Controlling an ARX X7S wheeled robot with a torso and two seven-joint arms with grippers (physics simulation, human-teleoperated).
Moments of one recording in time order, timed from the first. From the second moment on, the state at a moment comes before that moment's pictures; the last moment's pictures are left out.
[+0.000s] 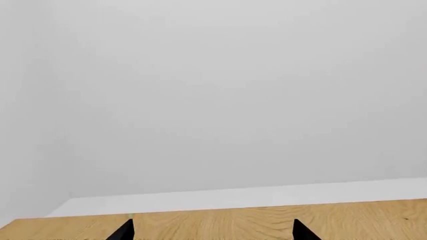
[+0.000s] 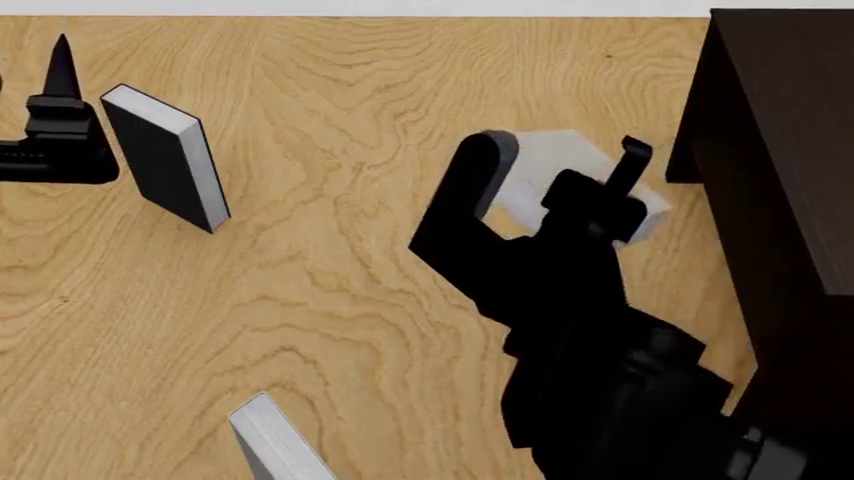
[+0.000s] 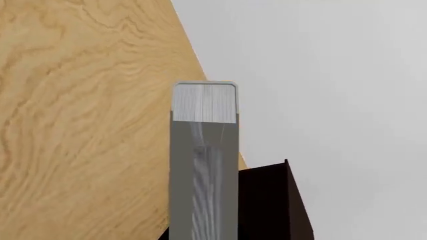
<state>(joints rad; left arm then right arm) -0.80 -0.31 0.12 0.36 -0.31 -0.80 -0.25 1.38 0.48 -1.43 0.09 0.55 1.00 0.45</state>
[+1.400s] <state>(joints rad) -0.77 -0.32 0.11 0.35 -0.33 -0.78 -0.27 1.24 0.38 -1.57 0.51 0.32 0.88 0.64</state>
